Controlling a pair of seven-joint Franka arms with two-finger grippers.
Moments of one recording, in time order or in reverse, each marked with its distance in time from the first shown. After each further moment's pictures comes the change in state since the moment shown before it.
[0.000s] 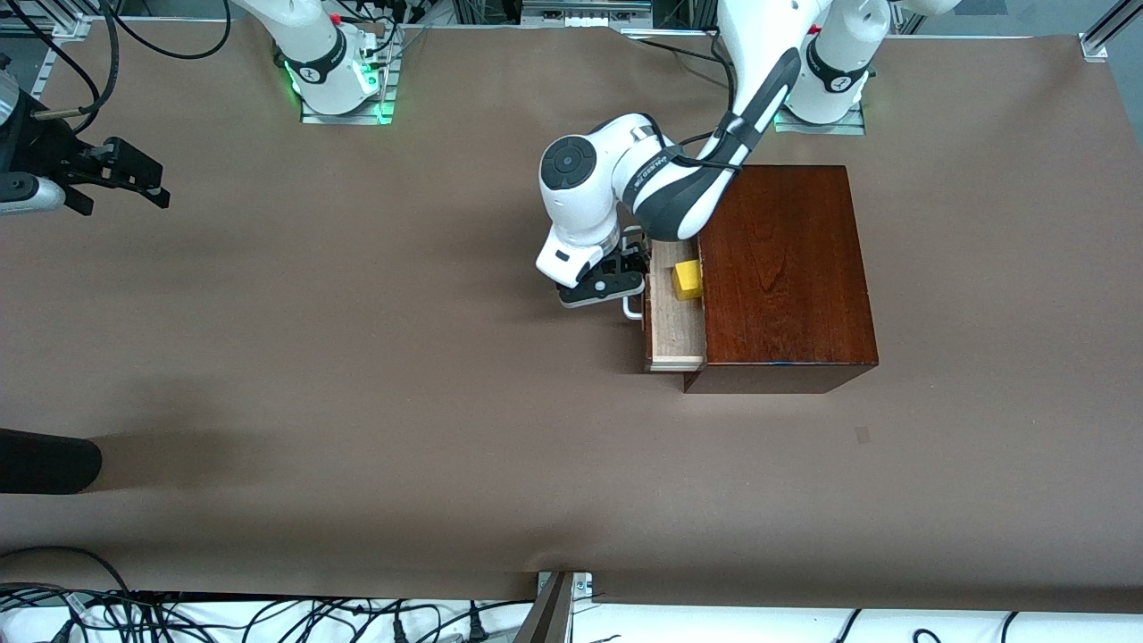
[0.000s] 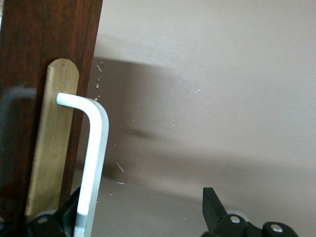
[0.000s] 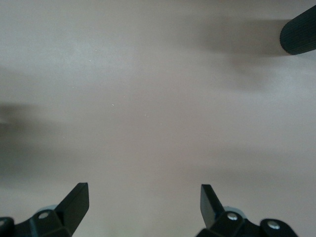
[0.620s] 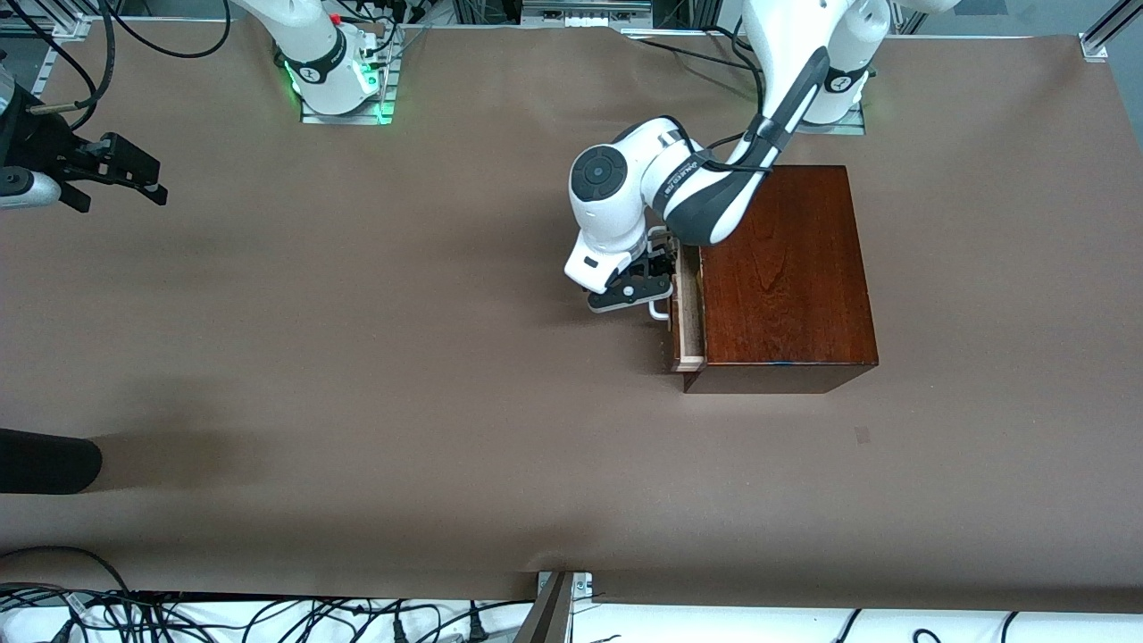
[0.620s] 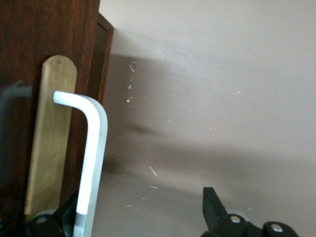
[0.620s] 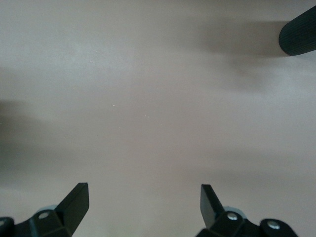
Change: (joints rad) left arm 0.066 -0.059 -0.018 -0.101 0.000 0.002 0.036; right arm 0.000 -0.008 0.000 0.000 0.000 -0.002 0.000
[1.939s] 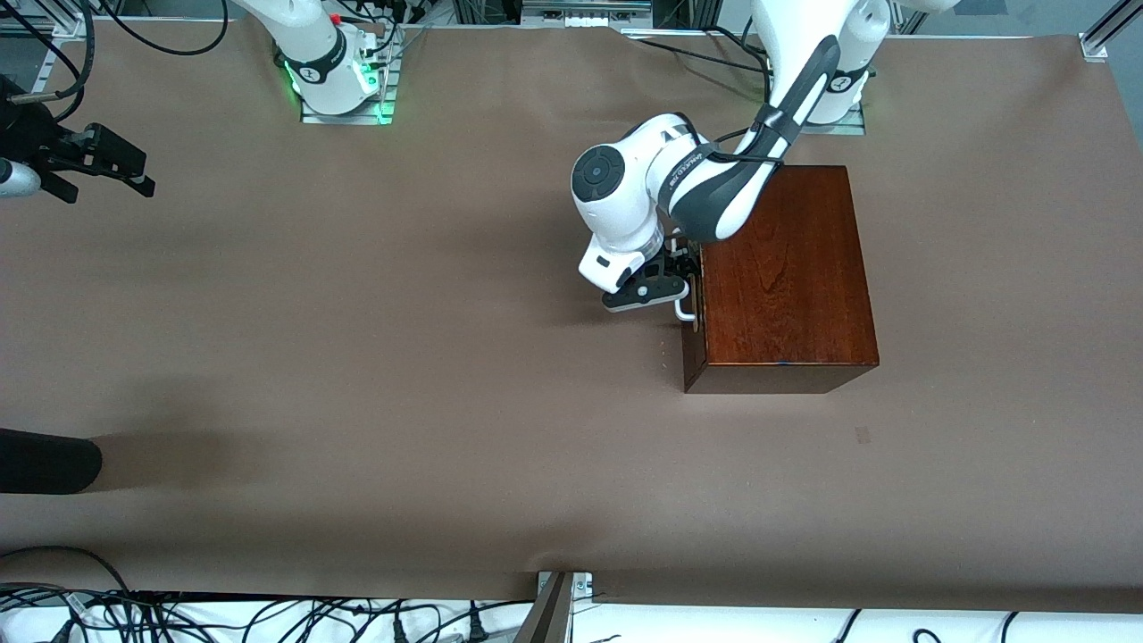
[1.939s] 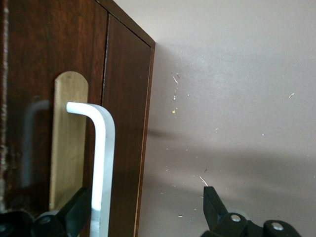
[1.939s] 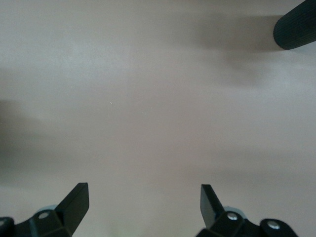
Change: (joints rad) left arm 0.034 -0.033 -0.014 -0.032 0.112 -0.118 0.052; right arm -0.012 -0.020 -0.005 0.000 0.000 -0.018 0.001
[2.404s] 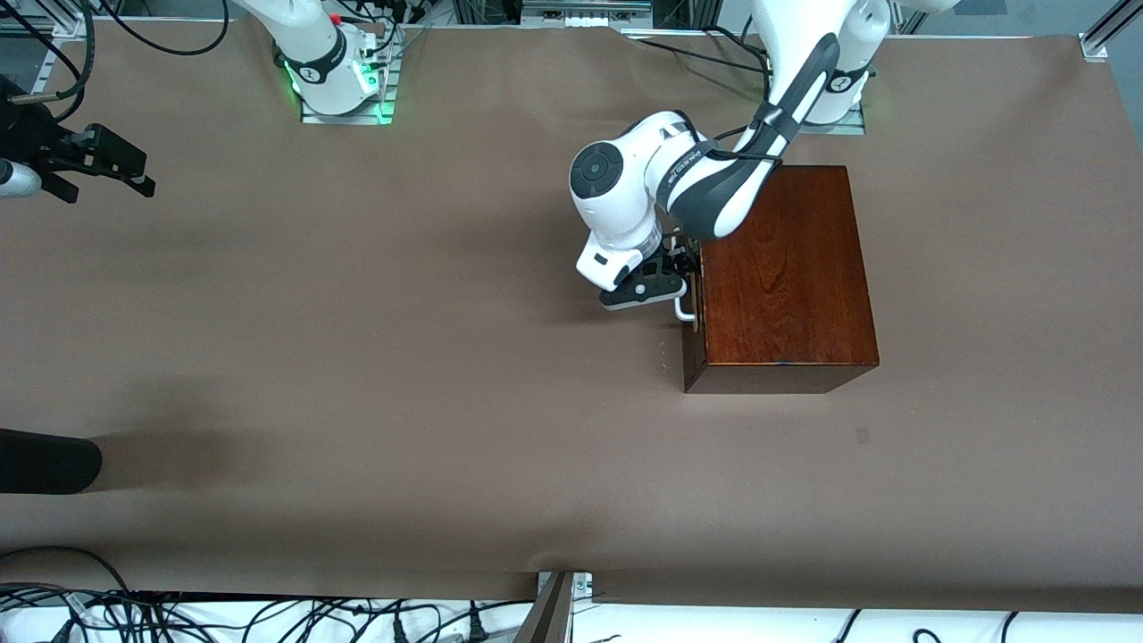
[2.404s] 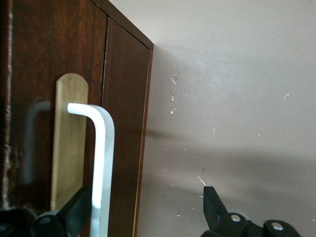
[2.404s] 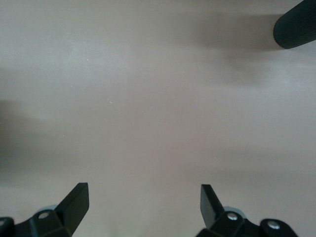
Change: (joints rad) left arm 0.004 -0.009 -0.001 0.004 0.000 -0.004 0.003; right arm -0.003 -0.001 -0.003 0.000 0.000 -0.005 0.000
